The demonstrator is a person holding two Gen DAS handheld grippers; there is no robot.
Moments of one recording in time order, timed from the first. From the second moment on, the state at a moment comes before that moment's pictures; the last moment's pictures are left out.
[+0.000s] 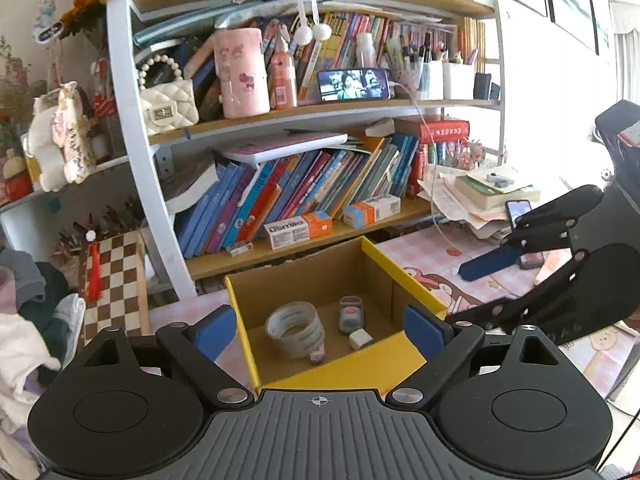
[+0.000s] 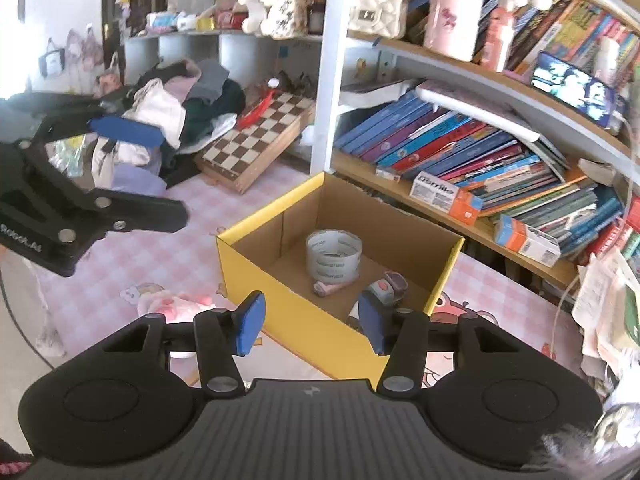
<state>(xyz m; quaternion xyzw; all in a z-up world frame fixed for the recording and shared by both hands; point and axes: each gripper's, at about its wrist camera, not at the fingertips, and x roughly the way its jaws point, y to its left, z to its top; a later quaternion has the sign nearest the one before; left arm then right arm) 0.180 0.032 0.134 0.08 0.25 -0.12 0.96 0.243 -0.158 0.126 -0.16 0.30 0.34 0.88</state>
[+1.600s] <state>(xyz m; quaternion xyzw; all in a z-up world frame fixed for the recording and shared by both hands) 0.072 0.066 0.002 -0.03 0.33 -0.01 0.94 0.114 -0.161 -0.013 -0.09 0.36 0.20 0.91</state>
